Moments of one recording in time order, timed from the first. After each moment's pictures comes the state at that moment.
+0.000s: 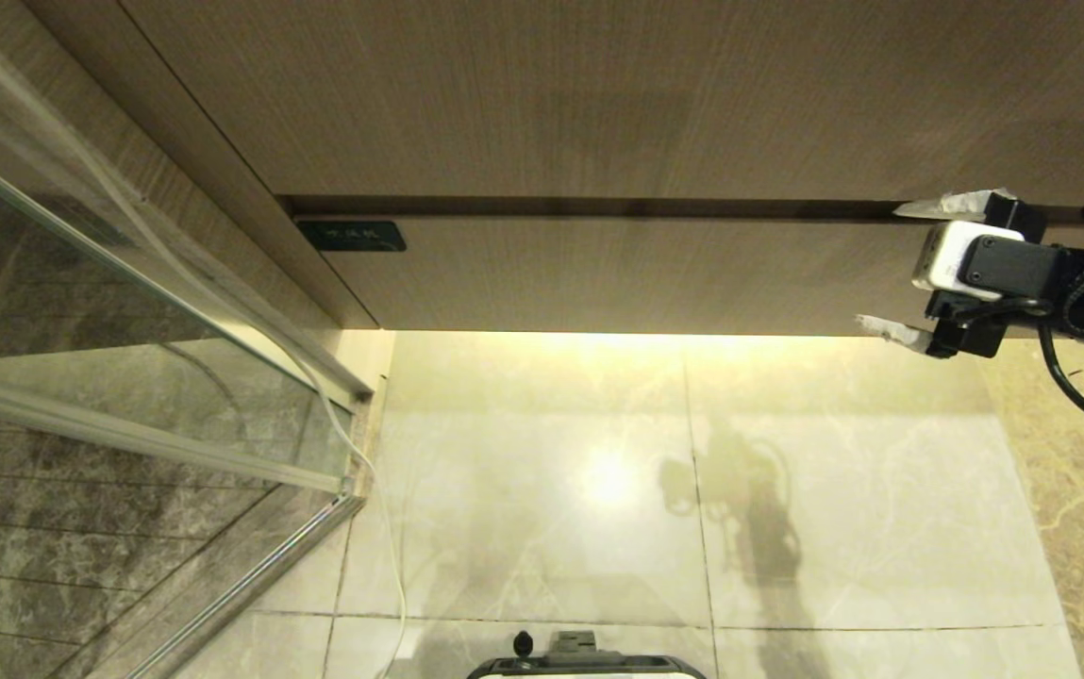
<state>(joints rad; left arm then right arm) 0.00 0.00 0.00 0.00 0.00 0.00 0.05 1.51 -1.00 -0.35 0.31 -1.29</state>
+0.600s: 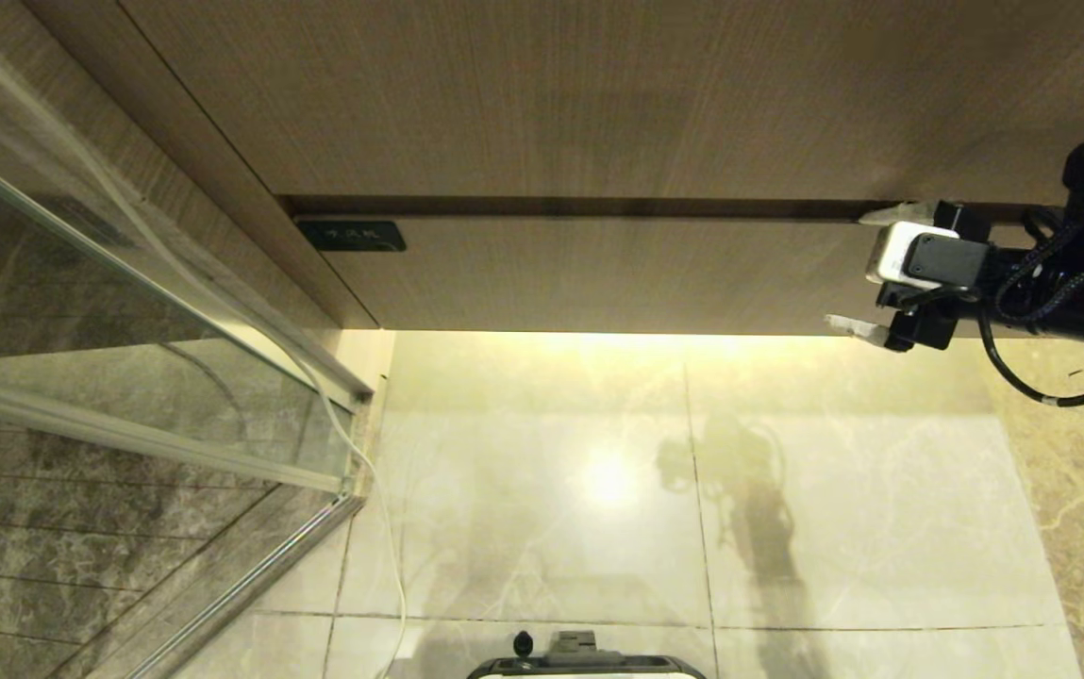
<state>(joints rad) 0.00 0.00 0.00 0.00 0.00 0.00 0.05 1.65 -1.08 -0.36 0.31 -1.27</state>
